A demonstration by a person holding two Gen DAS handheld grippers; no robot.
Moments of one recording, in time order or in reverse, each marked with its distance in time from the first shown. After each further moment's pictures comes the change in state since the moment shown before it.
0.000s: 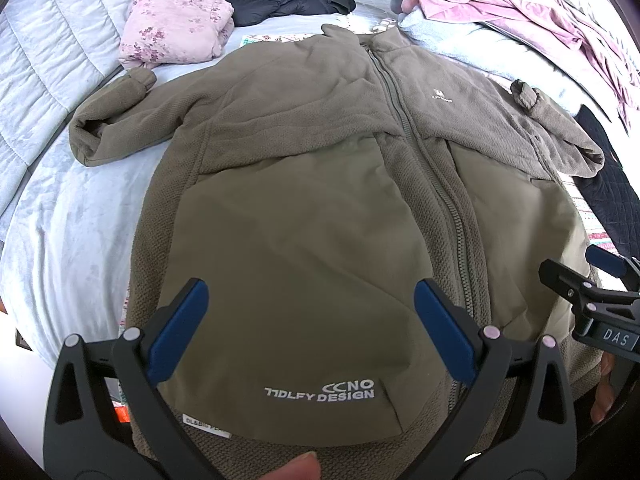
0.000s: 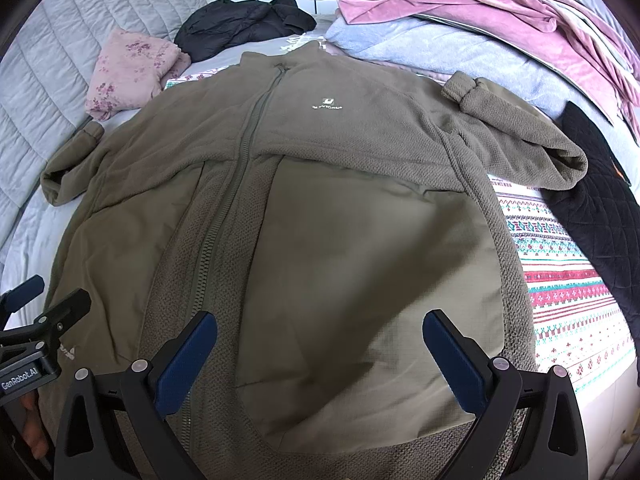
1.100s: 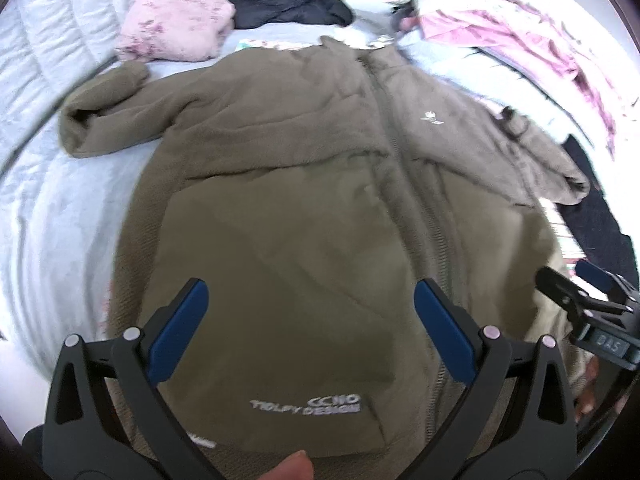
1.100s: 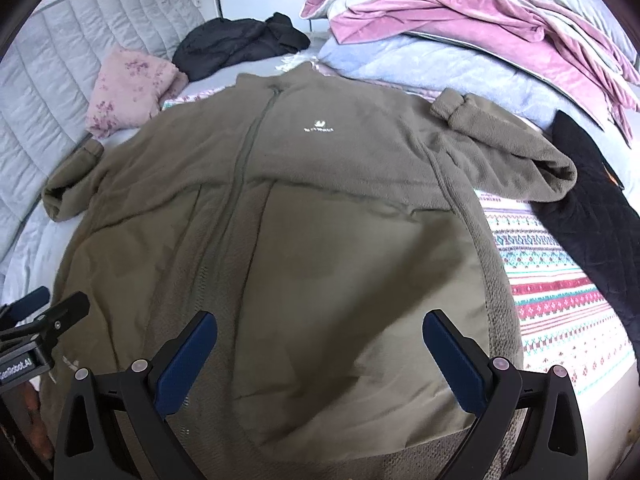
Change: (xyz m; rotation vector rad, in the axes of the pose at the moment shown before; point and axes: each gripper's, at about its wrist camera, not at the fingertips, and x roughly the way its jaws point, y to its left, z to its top) left arm 0.000 0.012 0.004 -0.053 -0.039 -0.126; right arm -0.015 -0.008 0.005 0.004 -0.086 0.007
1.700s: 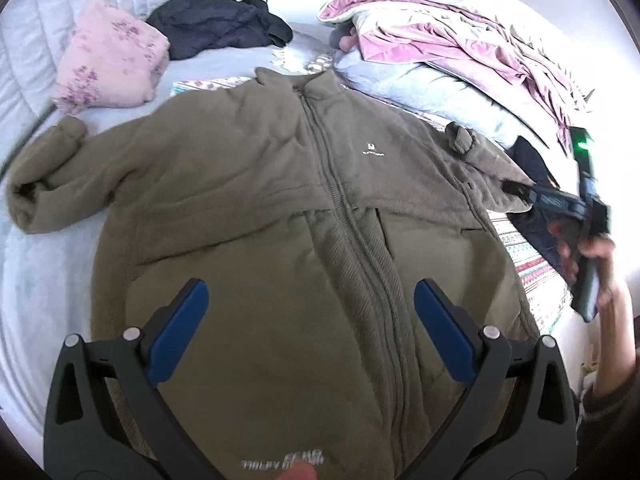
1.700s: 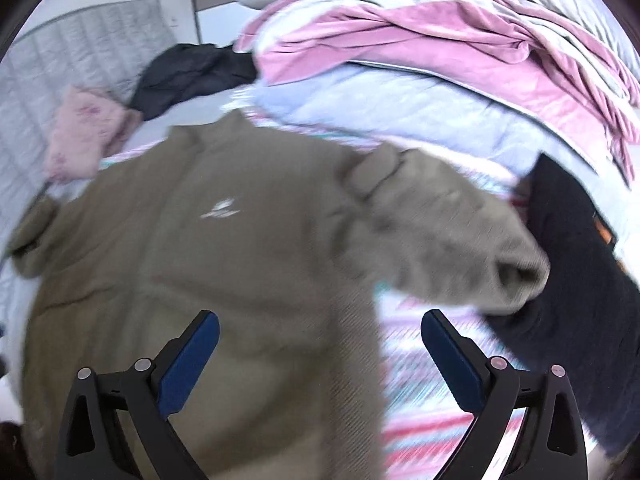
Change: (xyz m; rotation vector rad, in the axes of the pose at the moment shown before) left arm 0.002 -0.014 0.062 0.104 -0.018 -0.174; right arm 0.061 -0.136 0.134 0.004 -0.042 -0.113
